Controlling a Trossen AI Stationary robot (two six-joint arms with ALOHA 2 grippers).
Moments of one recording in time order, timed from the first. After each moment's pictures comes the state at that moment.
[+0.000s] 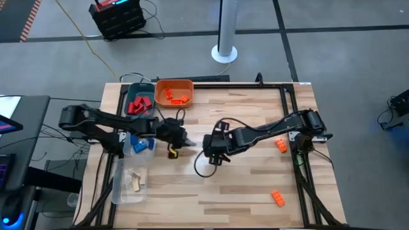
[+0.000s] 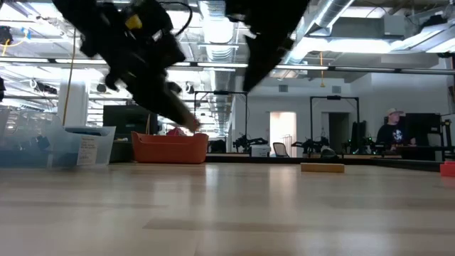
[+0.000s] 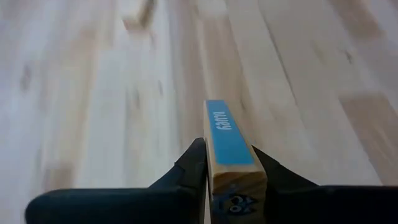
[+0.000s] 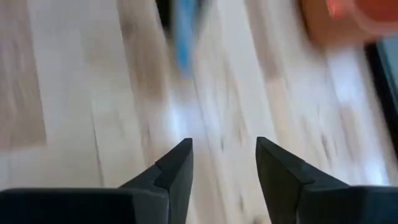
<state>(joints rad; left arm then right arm) 0.07 1.42 0.68 0.09 0.08 0.19 0.20 1.86 1.54 -0.78 0.45 0.23</state>
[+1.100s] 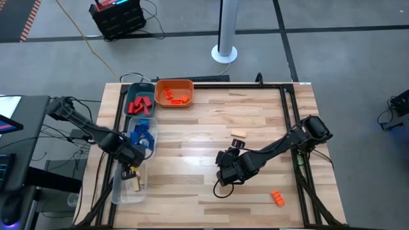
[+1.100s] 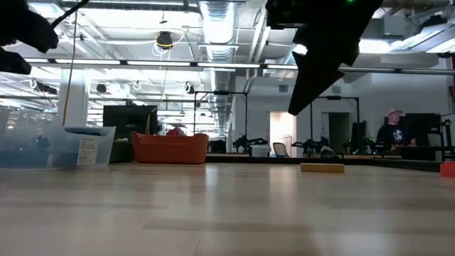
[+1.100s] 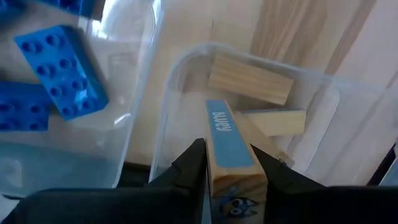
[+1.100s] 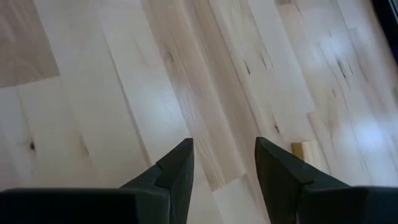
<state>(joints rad) -0.53 0.98 0.78 -1.20 0.09 -0.83 0.43 1.86 1.37 -0.90 0.63 0.66</state>
